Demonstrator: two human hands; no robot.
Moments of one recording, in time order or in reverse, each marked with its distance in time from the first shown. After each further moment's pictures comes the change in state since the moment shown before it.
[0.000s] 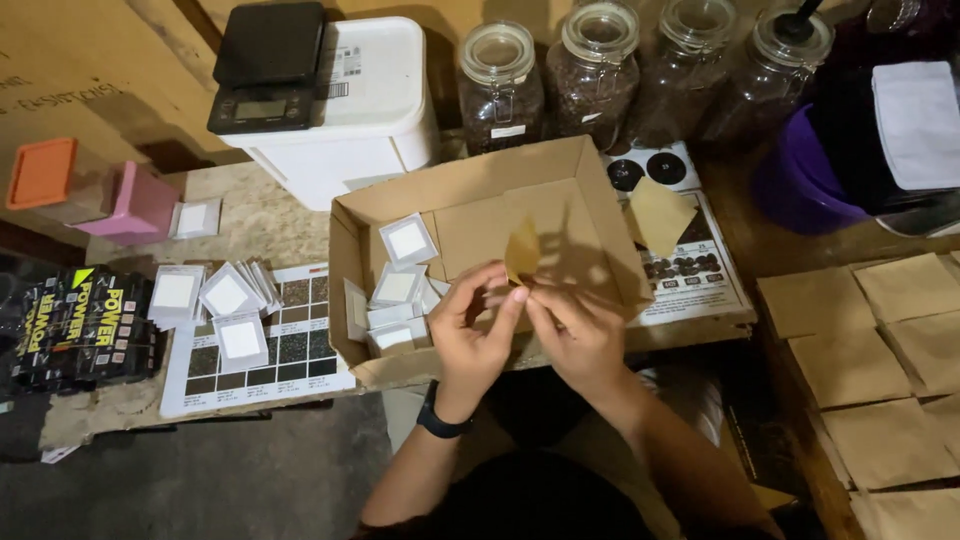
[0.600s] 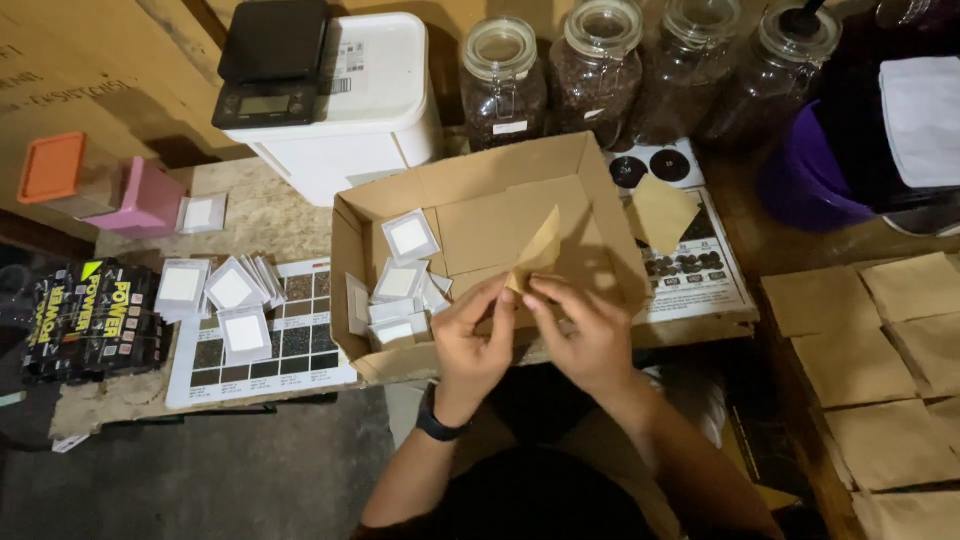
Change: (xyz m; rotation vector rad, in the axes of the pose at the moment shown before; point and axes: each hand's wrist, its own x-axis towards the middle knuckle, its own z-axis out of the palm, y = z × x) left_hand -0.002 0.014 0.000 0.120 -0.062 0.141; right_hand -0.002 0.001 -0.011 0.027 -0.035 0.044
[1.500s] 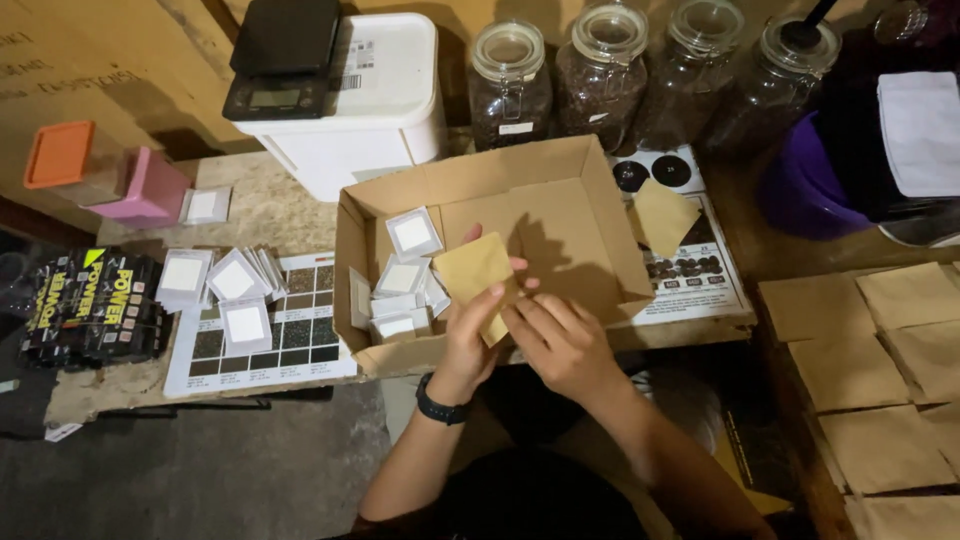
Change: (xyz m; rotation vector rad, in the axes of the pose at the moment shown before) left_hand -0.019 -0.045 0.004 -0.895 -0.020 -0.538; right_hand -0.007 -0.010 0.007 -0.333 -0.093 -0.571
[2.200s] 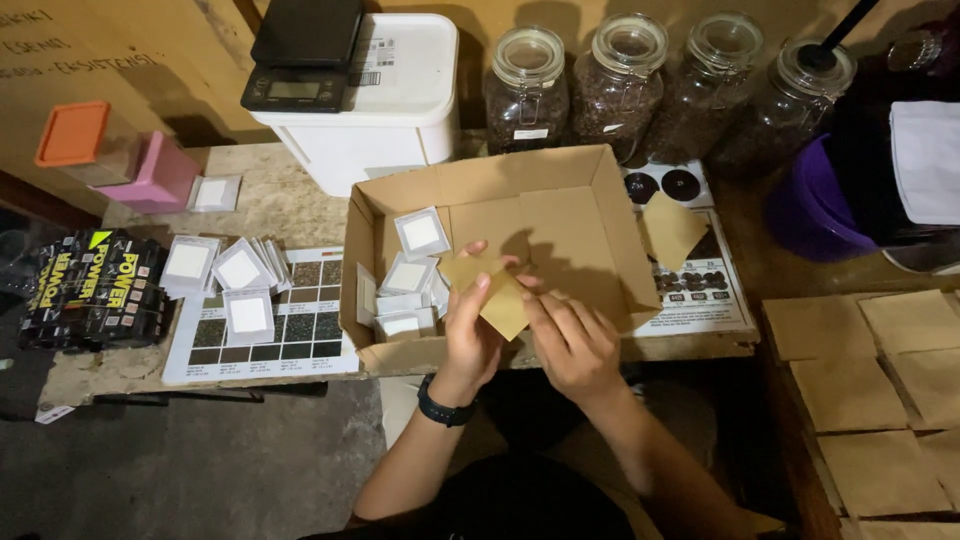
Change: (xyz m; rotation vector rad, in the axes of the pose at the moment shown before) left_hand 0.005 -0.017 -0.014 -0.141 0.129 0.072; right_hand 0.004 0.004 0.010 -0.119 0.171 0.015
